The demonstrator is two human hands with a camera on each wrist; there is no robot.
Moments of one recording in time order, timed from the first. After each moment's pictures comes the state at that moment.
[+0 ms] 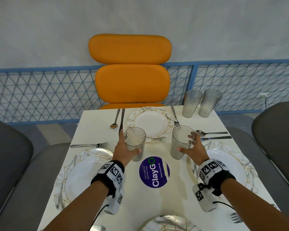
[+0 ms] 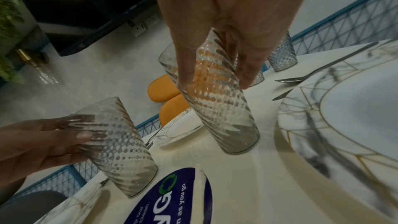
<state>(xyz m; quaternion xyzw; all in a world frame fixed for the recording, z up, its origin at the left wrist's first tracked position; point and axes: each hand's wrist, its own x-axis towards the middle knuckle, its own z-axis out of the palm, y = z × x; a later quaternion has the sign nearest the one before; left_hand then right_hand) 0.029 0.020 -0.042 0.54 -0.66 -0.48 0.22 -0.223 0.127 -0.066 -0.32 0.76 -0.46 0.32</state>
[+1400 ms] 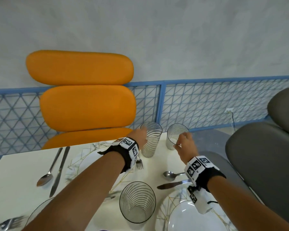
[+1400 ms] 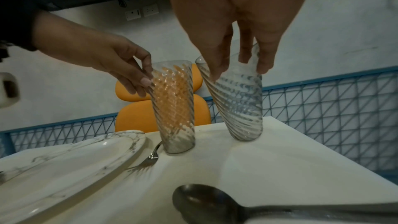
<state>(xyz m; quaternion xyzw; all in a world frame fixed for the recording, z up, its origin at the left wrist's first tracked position) -0.285 -0.106 -0.008 0.32 -0.94 -0.13 -0.04 -0.424 0.026 -0.045 -0.42 0.87 -0.24 0.07</state>
